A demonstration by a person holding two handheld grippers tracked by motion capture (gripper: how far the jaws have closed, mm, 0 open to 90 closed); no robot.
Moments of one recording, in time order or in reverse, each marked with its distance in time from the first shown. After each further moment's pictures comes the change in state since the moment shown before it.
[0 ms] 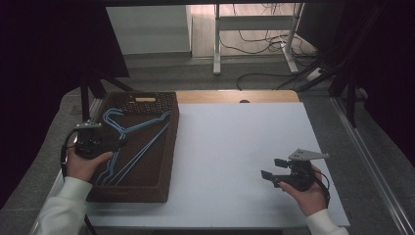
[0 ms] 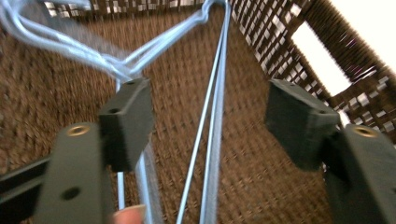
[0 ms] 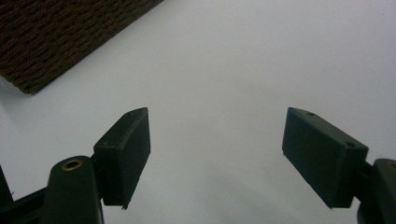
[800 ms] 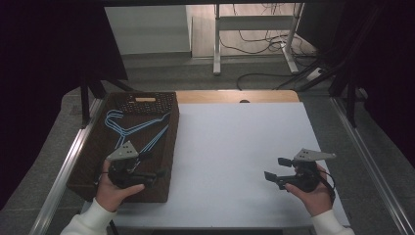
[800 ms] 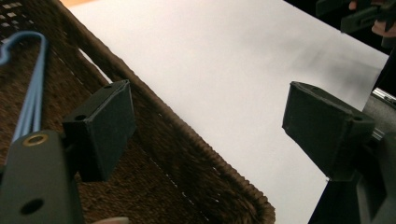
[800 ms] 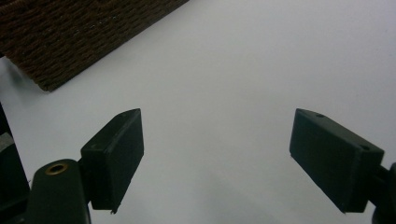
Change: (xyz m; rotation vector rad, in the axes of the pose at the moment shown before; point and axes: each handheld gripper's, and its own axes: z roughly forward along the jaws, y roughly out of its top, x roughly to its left) left arm -0.121 -0.031 0.003 -0.041 -0.328 0.266; right arm -0.004 0.001 -0.013 -0.027 0.041 -0.038
